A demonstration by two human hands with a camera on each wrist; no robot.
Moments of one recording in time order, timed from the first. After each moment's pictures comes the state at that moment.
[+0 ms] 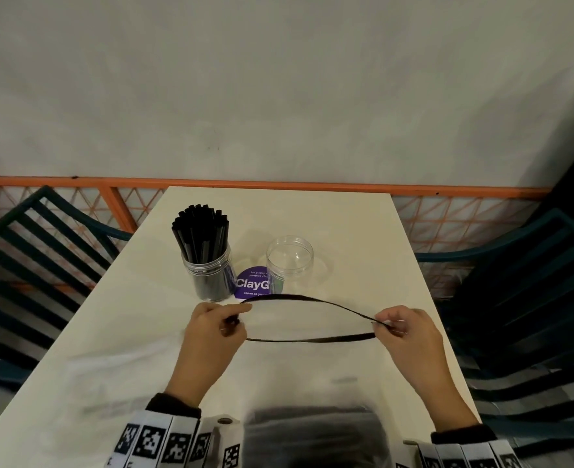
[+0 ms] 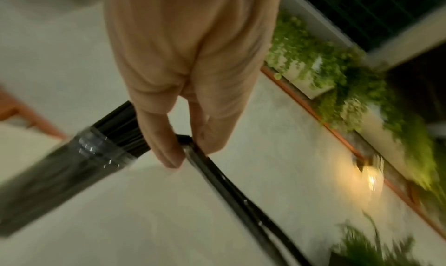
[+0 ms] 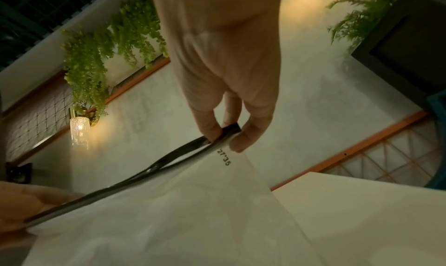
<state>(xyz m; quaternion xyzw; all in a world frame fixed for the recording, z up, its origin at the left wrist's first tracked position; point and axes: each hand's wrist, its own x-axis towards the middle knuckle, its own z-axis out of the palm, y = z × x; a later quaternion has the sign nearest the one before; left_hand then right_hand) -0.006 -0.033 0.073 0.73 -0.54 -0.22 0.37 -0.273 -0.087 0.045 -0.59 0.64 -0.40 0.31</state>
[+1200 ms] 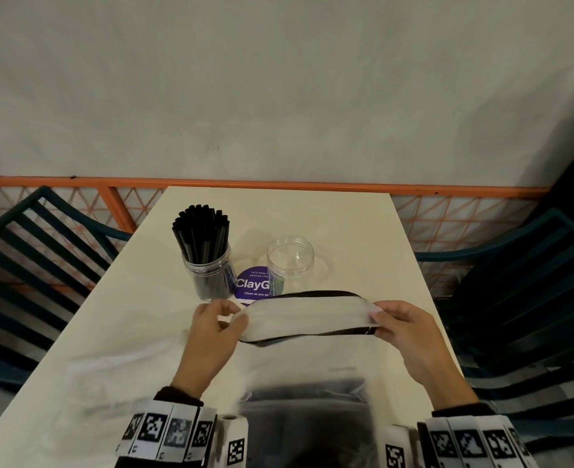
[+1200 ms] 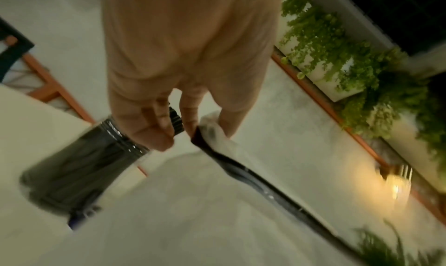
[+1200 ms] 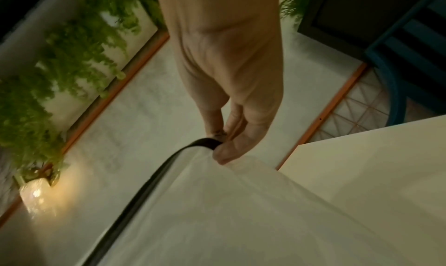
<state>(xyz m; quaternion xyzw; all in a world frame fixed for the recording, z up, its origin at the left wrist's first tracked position) -0.004 -0.042 0.064 0.72 -0.44 -0.32 0.43 -0.266 -0.103 0.054 -0.39 0.58 -0.45 0.55</state>
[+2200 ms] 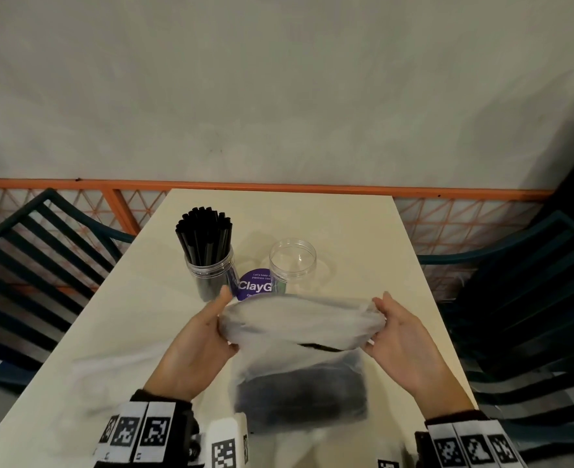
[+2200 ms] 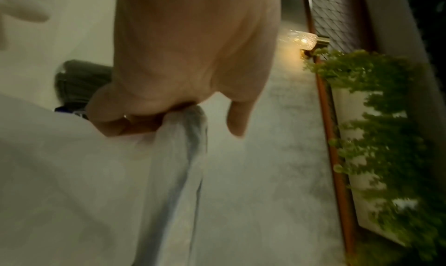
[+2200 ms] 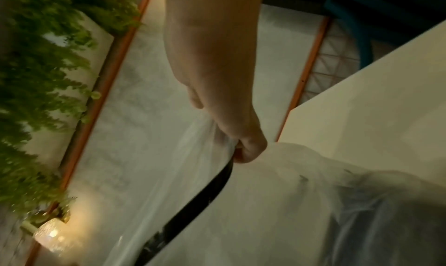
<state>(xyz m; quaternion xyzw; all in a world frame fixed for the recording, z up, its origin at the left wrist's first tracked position) 0.004 -0.036 0.090 0.43 -0.20 -0.68 0.56 -0.252 -0.094 0.072 -0.19 0.37 -0.45 0.79</state>
